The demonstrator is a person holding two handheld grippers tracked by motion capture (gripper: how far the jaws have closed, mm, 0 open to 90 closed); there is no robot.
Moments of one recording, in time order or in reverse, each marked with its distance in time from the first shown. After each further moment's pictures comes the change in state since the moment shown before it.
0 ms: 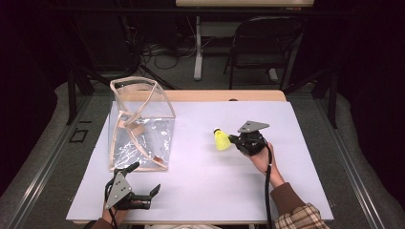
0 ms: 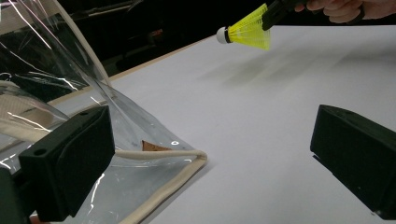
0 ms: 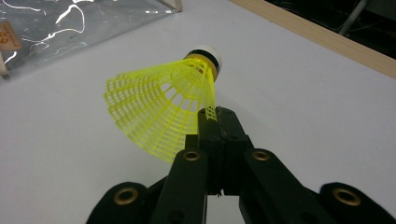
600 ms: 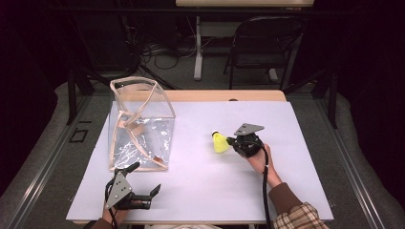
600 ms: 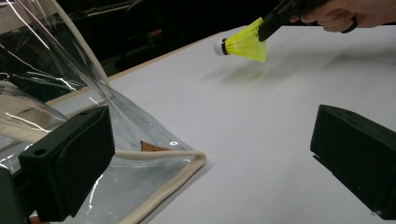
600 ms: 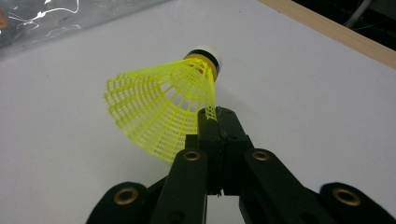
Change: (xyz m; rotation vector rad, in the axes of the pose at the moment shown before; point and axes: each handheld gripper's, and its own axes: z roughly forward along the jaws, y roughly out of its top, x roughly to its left) left arm 0.000 0.000 0.000 0.001 -0.003 0.002; right arm 0.004 -0.007 0.013 0.025 -0.003 -0.036
